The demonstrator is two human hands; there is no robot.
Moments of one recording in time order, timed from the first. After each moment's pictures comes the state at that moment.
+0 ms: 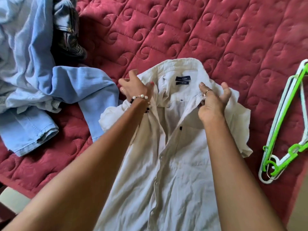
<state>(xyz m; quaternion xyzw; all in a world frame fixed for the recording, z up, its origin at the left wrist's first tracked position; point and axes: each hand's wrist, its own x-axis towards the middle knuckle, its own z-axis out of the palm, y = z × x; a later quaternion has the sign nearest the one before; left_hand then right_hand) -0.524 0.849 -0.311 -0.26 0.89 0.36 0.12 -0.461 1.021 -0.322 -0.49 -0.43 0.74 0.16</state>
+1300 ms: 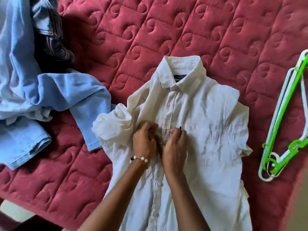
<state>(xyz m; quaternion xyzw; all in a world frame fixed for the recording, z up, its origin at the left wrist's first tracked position) -0.392 0.838 -0.342 -0.06 0.87 0.46 0.15 -0.341 0.912 -0.361 -0.30 -0.92 0.24 0.00</state>
